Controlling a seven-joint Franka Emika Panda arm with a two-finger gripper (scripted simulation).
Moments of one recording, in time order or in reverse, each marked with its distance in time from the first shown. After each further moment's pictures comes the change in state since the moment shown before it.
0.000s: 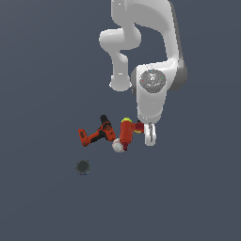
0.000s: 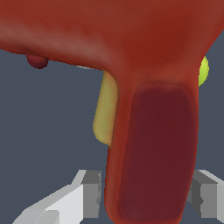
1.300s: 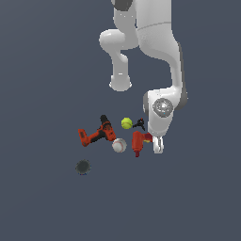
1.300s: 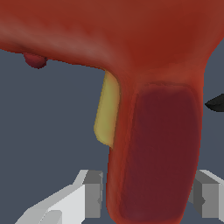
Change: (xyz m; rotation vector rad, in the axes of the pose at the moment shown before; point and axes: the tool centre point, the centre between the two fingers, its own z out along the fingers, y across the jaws) arm -0.046 0.000 0.127 0.004 -0.001 -0.001
